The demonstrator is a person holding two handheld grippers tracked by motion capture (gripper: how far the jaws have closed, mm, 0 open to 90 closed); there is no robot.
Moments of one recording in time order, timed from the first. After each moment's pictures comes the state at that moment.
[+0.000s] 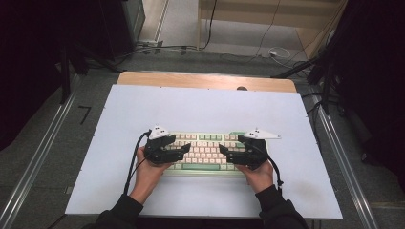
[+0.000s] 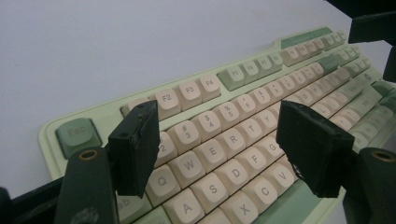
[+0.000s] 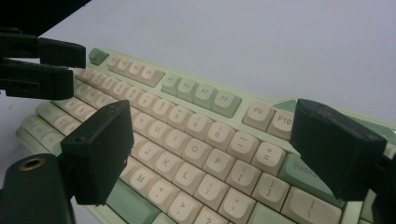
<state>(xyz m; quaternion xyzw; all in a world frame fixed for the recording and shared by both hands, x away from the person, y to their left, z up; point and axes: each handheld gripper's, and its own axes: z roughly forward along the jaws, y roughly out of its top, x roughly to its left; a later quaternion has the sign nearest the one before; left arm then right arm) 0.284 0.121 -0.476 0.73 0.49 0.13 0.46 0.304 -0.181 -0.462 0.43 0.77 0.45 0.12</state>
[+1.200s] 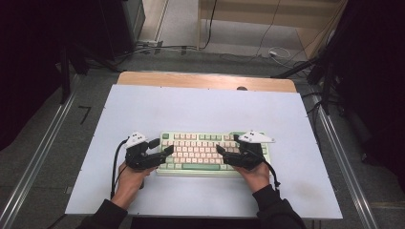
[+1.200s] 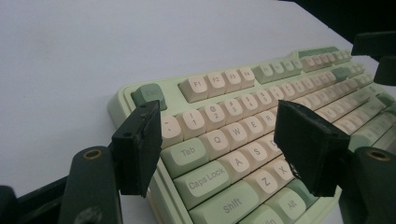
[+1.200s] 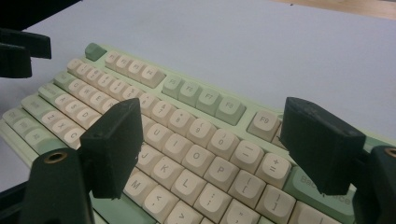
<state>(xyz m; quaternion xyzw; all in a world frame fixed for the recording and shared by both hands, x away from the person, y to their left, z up) 0.265 0.165 -0.490 0.69 0.50 0.15 0.49 0.300 -0.170 -0.468 0.40 0.78 0.45 0.16</state>
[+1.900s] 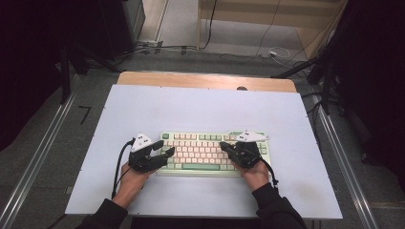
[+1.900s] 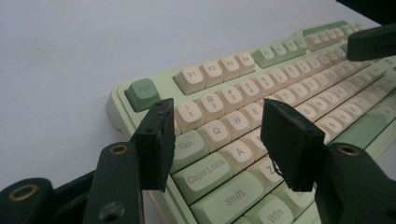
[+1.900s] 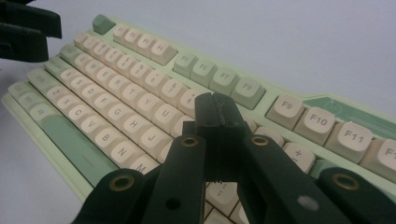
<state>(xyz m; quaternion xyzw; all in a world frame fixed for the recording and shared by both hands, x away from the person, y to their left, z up) 0.261 0.158 -0.492 0.72 0.48 0.17 0.47 0.307 -0.166 -0.477 0.38 0.81 0.43 0.12</state>
